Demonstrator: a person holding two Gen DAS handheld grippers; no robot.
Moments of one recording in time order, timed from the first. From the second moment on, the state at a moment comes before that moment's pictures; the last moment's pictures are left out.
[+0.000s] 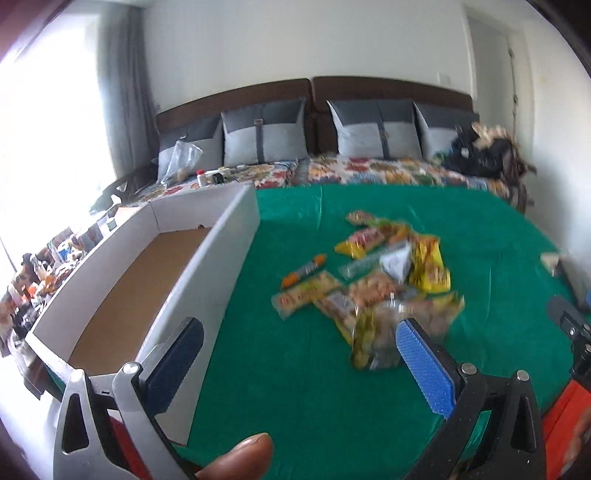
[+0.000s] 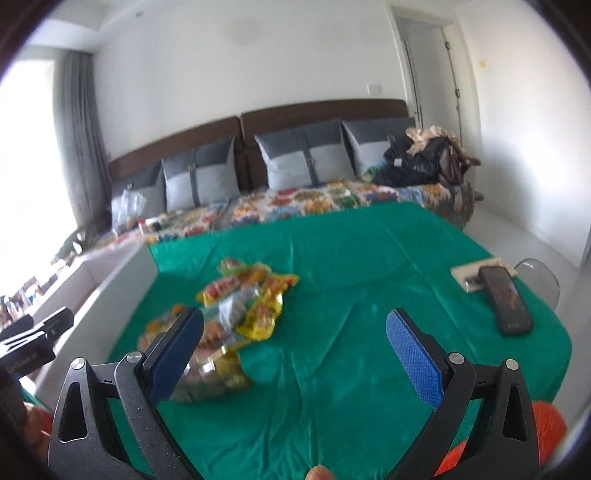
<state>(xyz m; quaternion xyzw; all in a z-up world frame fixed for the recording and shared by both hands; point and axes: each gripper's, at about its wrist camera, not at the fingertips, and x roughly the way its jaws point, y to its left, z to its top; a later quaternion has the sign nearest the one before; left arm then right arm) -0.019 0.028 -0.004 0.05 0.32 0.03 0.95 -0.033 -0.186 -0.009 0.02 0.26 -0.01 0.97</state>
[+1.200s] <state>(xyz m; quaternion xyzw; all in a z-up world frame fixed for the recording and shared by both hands) -0.008 0.040 -0.037 0.04 0.33 0.02 0.94 -0.027 -0.139 -0.032 -0.08 0.24 0.04 0.97</state>
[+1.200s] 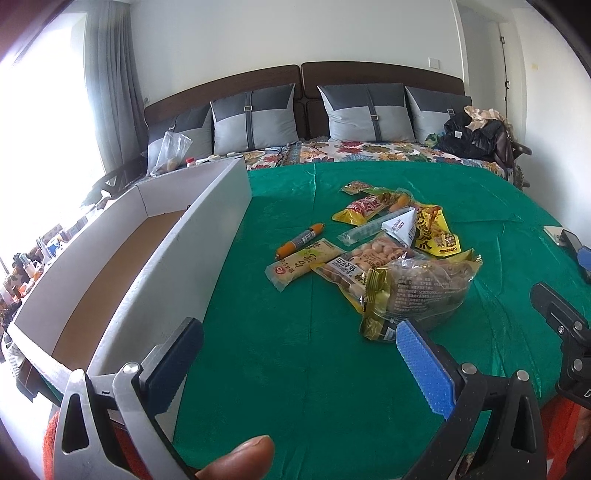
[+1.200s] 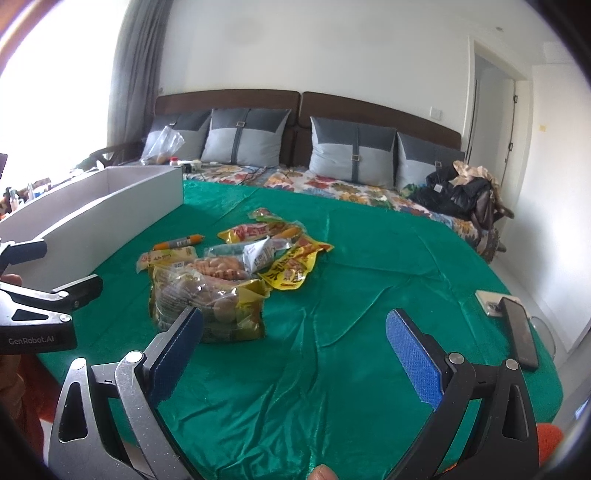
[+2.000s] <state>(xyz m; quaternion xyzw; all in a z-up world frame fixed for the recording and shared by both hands) 0.001 0.044 -0.056 0.03 0.38 0.01 0.93 -0.022 -0.132 -0.042 -0.10 0.25 0.05 0.96</state>
